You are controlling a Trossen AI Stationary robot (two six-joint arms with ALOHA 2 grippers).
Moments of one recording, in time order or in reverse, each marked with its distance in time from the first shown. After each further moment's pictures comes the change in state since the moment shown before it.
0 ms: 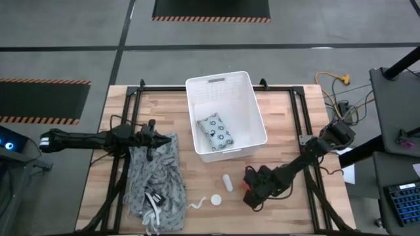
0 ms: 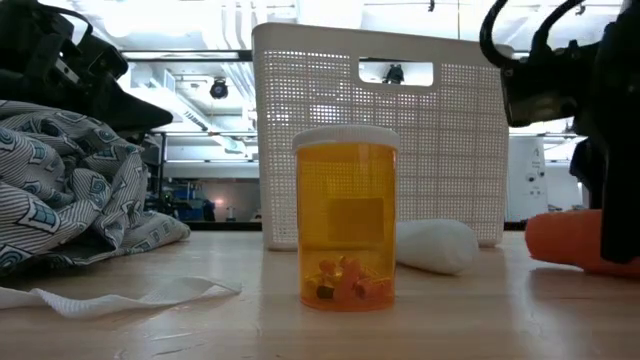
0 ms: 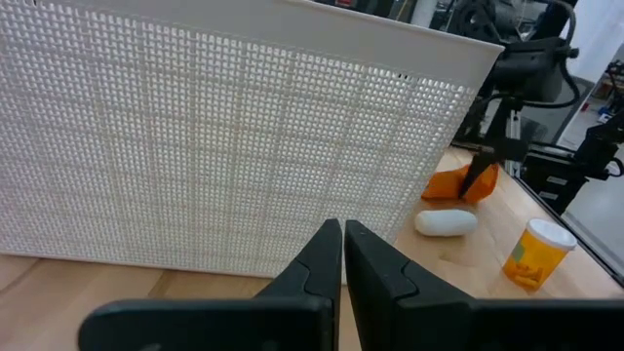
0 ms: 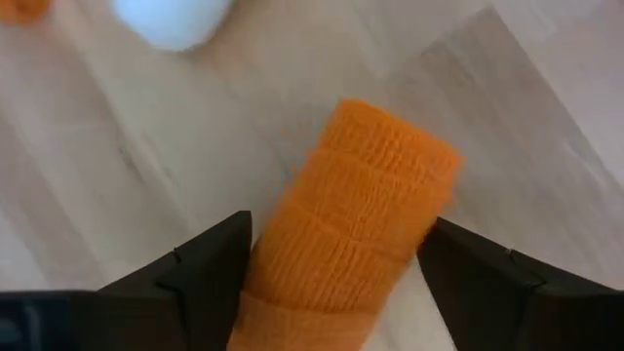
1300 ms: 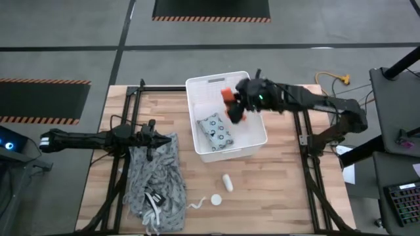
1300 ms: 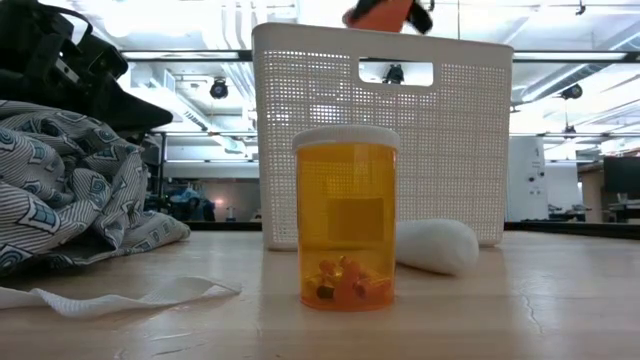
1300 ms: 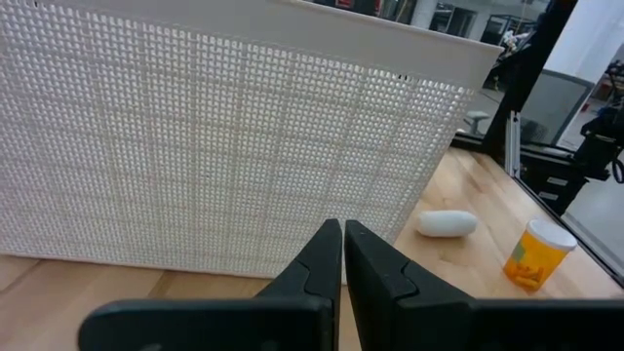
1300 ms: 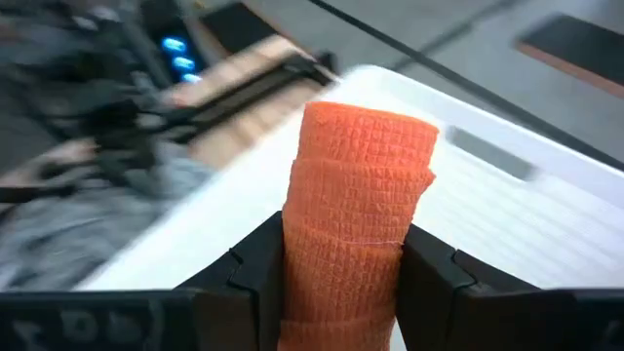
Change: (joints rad) left arm 0.000 0.000 0.000 0.000 0.000 0.000; right arm -0.780 -0.284 0.626 -0.210 0.075 -0.833
